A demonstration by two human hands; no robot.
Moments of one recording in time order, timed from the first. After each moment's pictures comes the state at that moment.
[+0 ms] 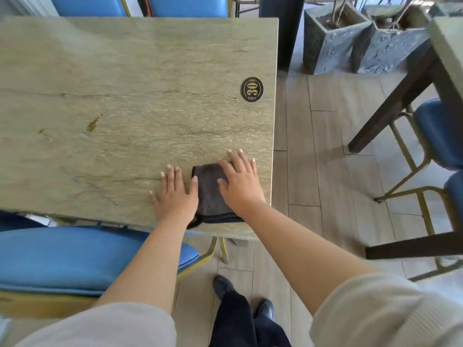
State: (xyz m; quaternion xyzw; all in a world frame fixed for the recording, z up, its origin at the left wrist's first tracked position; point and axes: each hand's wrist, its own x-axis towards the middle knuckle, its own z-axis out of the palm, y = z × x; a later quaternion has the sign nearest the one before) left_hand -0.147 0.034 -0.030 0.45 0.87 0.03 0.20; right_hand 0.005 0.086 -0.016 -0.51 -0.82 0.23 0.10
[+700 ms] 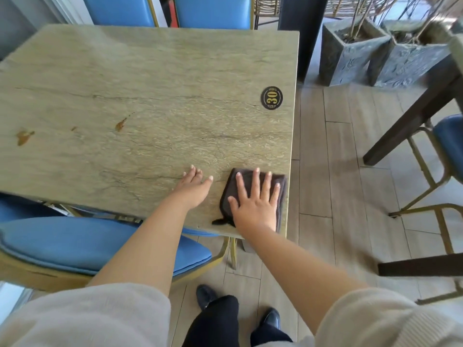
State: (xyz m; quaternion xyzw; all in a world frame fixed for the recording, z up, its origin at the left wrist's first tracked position) left_hand -0.175 0.048 0.007 0.48 0.80 -0.02 0.37; right_hand -0.010 0.043 -0.034 -0.59 -0.79 0.14 -0.04
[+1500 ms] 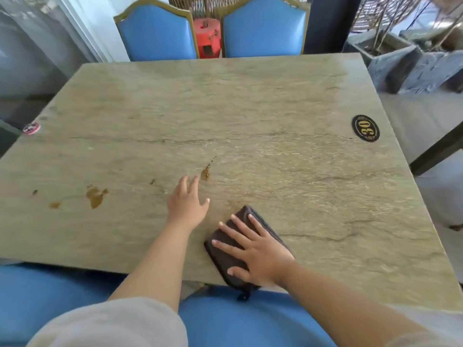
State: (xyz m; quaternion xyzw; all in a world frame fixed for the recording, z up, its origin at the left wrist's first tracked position) left_hand -0.502 0.095 -0.003 0.58 0.80 0.03 0.13; right_hand -0.280 0.053 -0.040 -0.25 -0.96 0.09 -0.04
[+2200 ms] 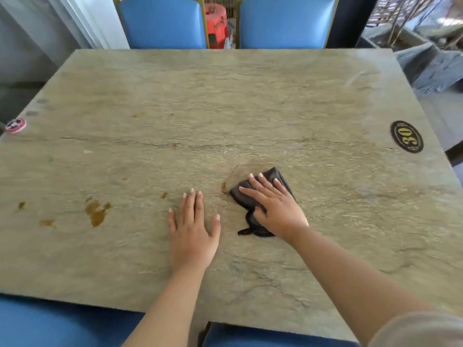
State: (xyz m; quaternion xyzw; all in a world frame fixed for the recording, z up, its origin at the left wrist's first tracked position) left_hand -0.543 0.079 -0.057 0.58 0.81 0.06 0.04; right_hand -0.346 0.174 -0.033 -0.45 -0.87 0.18 0.06
